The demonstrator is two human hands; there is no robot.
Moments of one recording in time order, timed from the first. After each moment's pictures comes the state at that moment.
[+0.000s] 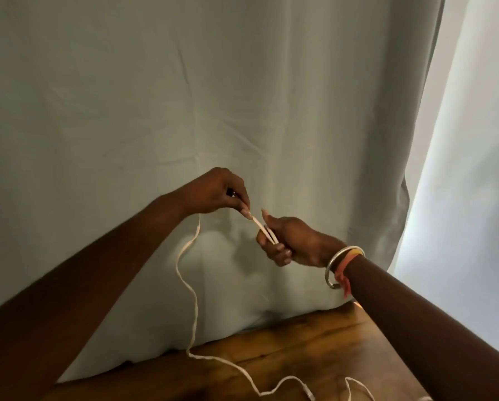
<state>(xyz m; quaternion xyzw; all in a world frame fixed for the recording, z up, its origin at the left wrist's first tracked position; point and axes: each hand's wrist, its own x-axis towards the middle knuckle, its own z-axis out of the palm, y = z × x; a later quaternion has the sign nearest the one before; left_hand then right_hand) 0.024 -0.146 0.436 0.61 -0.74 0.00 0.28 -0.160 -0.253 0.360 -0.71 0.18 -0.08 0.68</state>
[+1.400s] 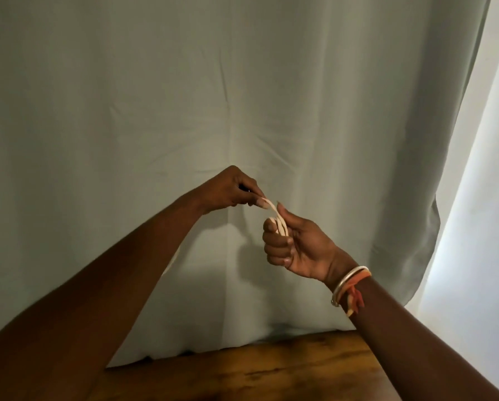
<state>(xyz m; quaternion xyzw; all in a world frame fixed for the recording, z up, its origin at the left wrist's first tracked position) 0.044 -0.127 0.445 0.59 -0.69 -0.08 0.41 -0.138 -0.221 0.373 -0.52 -0.06 -0.01 0.85</state>
